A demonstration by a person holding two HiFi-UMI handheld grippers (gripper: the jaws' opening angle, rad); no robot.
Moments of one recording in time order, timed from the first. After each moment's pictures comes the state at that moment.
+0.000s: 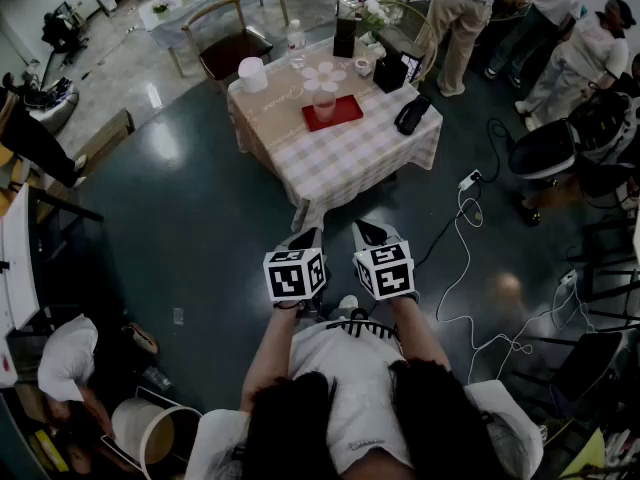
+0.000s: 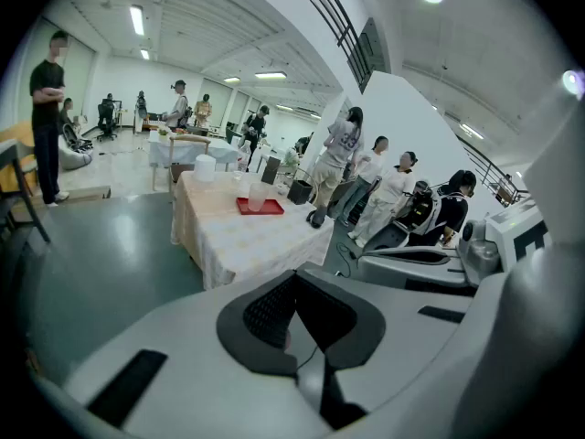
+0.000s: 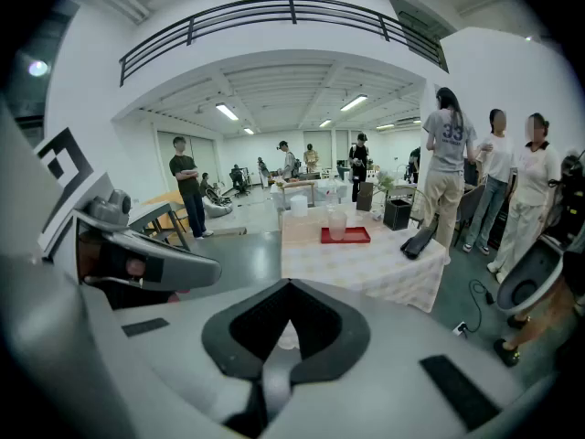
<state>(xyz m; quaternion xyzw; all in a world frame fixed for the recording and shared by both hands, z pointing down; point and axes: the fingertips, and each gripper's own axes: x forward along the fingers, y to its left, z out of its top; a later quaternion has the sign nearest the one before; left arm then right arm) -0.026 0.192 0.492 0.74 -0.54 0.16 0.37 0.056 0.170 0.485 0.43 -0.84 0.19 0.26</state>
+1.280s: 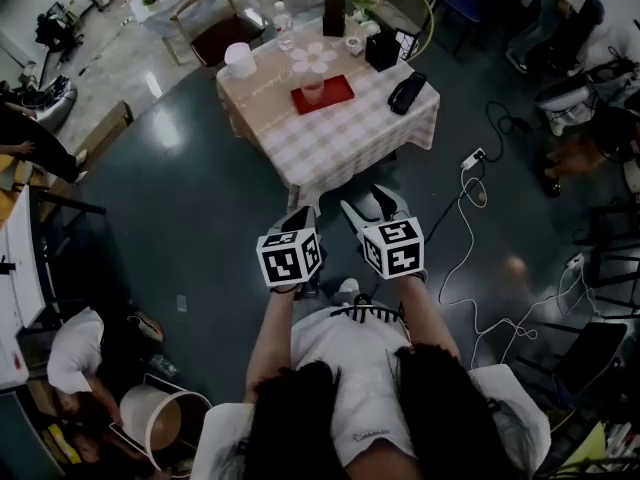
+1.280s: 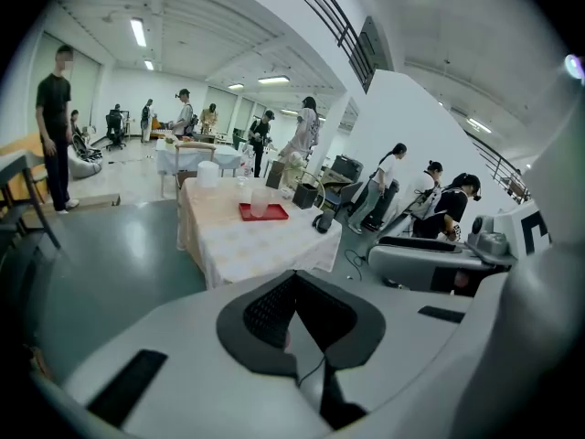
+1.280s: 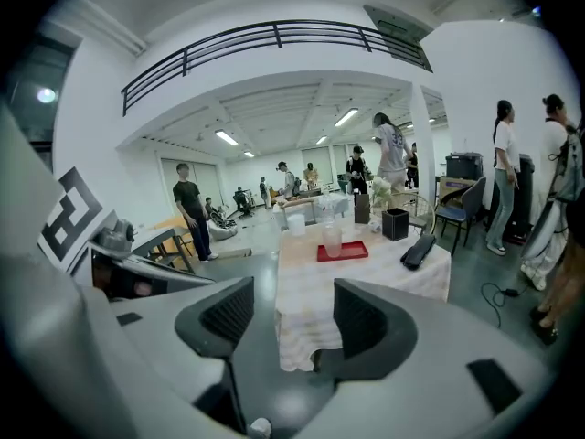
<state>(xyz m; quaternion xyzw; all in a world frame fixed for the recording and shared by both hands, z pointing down) -0.008 0.164 0.493 0.72 -0.57 0.16 0.36 0.087 0.133 0.470 0.43 -0.86 0.20 0.19</state>
